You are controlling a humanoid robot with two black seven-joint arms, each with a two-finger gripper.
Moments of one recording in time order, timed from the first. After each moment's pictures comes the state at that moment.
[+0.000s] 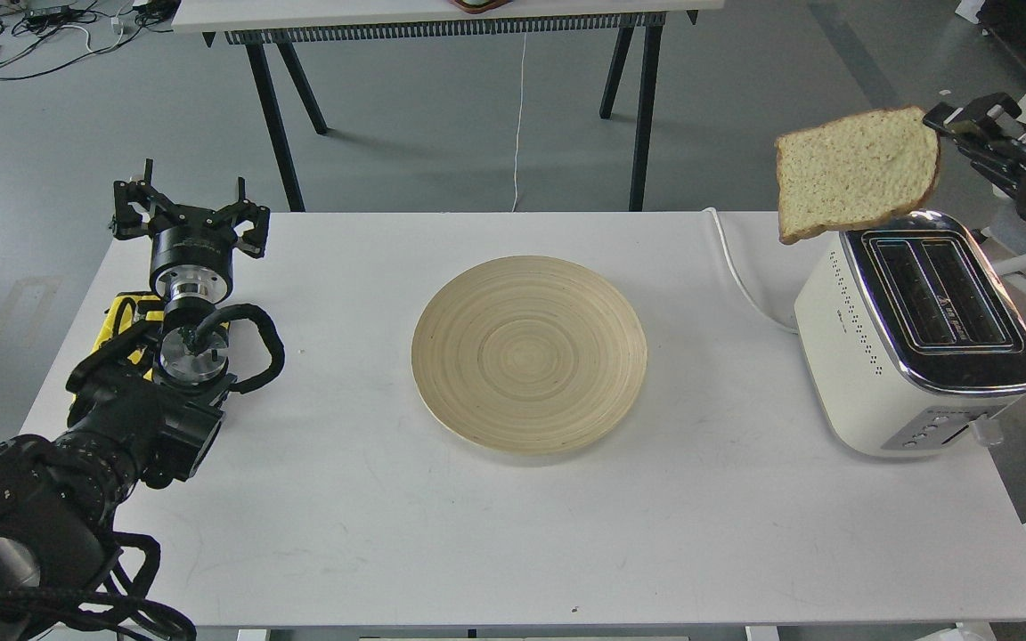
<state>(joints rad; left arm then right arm) -0.82 0.08 -0.61 -0.22 -0.67 -0.49 -0.47 1.24 -1.19 -0.05 1.47 -0.62 -0.11 0.12</state>
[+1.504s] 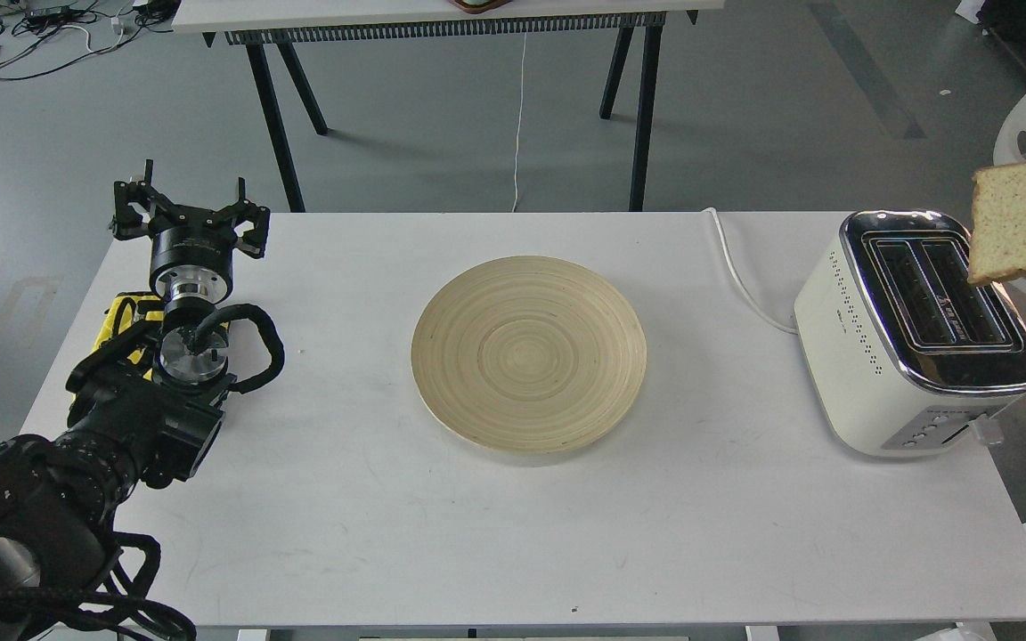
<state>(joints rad) -0.82 0.08 -0.61 -0.22 -0.67 -0.49 -0.47 1.18 -1.53 -0.09 1.54 -0.80 -0.10 0.11</state>
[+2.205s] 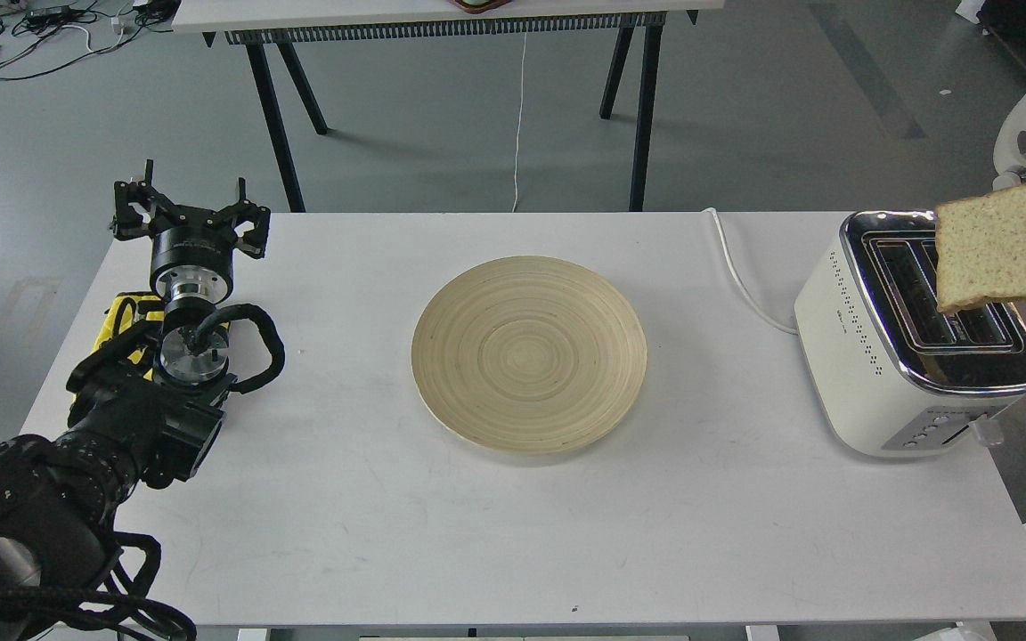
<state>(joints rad) -0.82 0.08 -0.61 -0.22 -0.67 -0.49 -0.47 1.16 -1.43 -0.11 1.51 -0.81 -0.10 0.08</state>
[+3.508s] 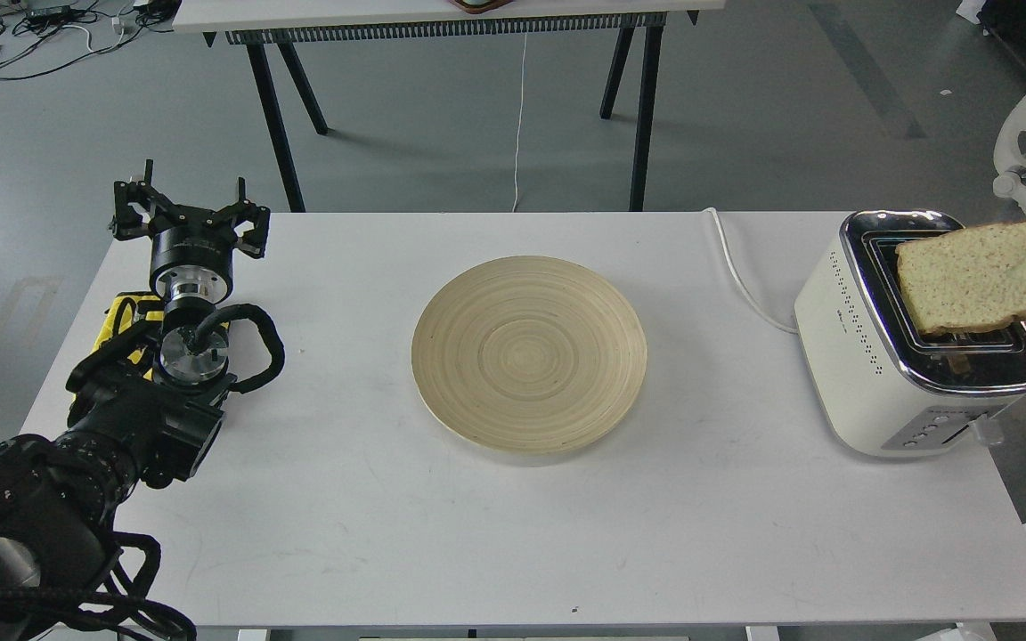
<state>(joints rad) -0.82 0.08 -0.61 -0.22 -0.67 -0.49 -0.47 1.09 -1.27 -0.11 1.39 -0.83 -0.10 0.04</state>
